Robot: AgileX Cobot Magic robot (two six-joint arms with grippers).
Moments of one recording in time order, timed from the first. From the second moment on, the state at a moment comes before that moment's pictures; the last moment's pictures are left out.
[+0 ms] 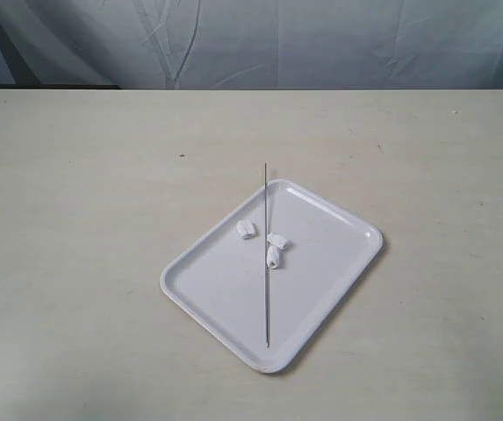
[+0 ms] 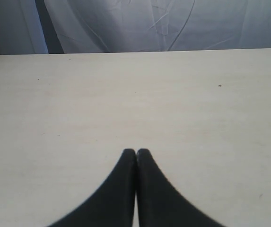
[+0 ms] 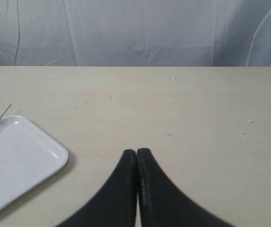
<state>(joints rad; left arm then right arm) 0.00 0.01 0.00 -0.10 0.34 0.11 0.05 0.00 0.00 0.02 0.32 -0.05</state>
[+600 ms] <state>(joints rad) 0.00 0.01 0.00 -0.10 0.34 0.11 0.05 0.00 0.00 0.02 0.32 -0.05</state>
